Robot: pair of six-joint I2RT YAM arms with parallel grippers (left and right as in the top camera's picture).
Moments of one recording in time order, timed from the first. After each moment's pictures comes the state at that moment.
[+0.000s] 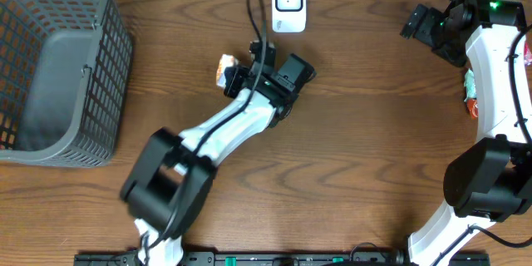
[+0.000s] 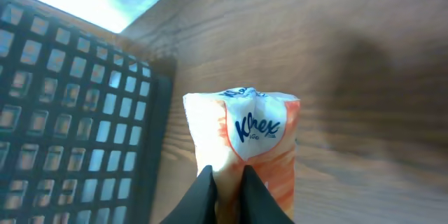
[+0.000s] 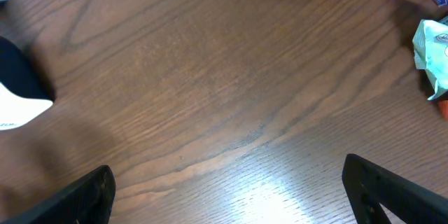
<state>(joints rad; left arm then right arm) -0.65 1.98 1.35 -0.62 -1.01 -0.24 -0.12 1.93 1.85 -1.05 -0.04 0.42</state>
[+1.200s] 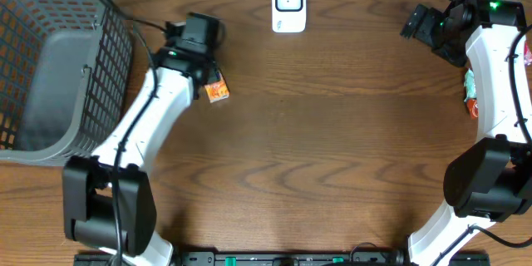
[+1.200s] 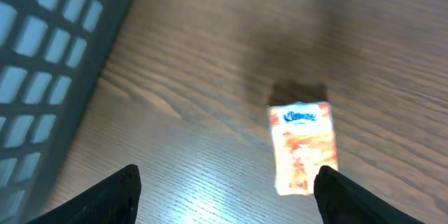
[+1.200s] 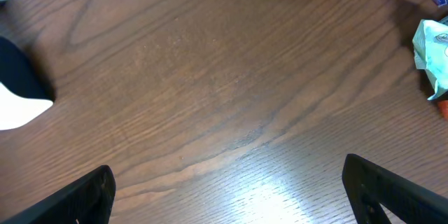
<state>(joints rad) -0.24 1.75 1.35 -0.75 -0.35 -0.47 -0.12 1.93 1.85 -1.05 -0.04 0.42</state>
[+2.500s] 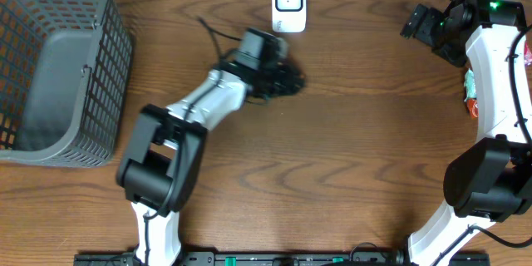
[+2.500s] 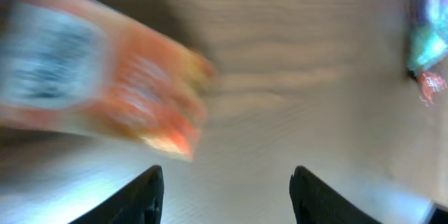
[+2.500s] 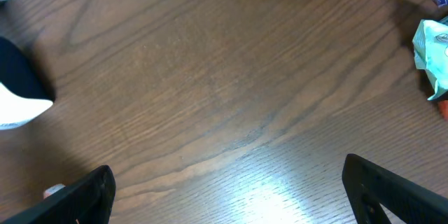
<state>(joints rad) -0.47 2.04 1.35 -0.27 0.50 -0.56 -0.12 1.93 1.85 -1.05 -0.04 0.42</state>
